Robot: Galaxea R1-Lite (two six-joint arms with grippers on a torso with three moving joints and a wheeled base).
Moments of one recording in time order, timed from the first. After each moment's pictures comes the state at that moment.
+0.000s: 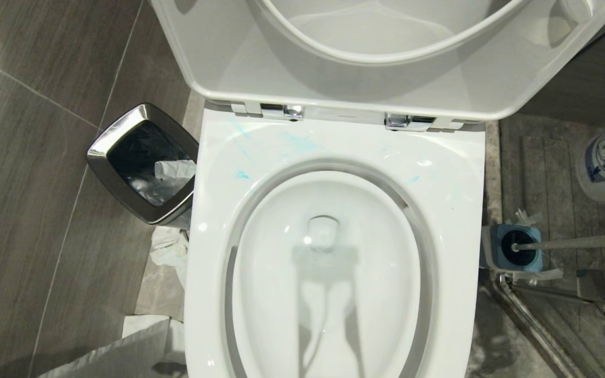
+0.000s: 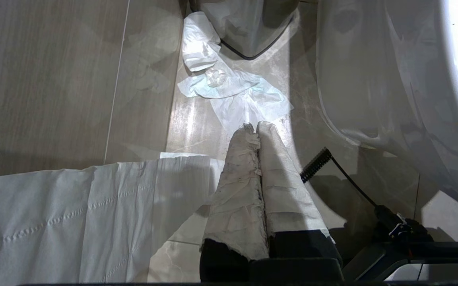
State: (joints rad) left arm 0.00 0.00 0.00 -0.01 0.01 -0.01; right arm 0.13 1.07 -0.46 -1.17 -0.30 -0.29
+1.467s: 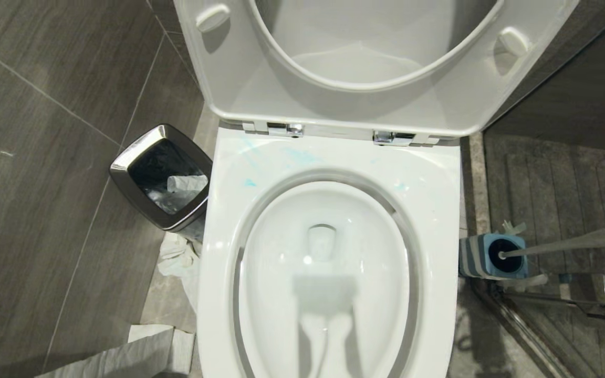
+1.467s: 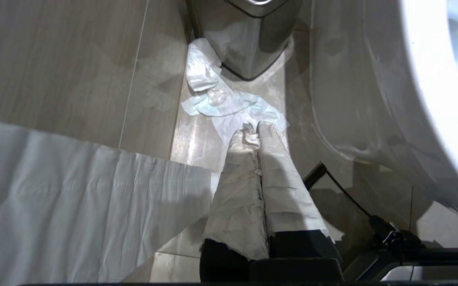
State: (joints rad) left arm 0.00 0.00 0.00 -0.01 0.01 -0.01; right arm 0.13 0.55 -0.42 -0.51 -0.24 -0.34
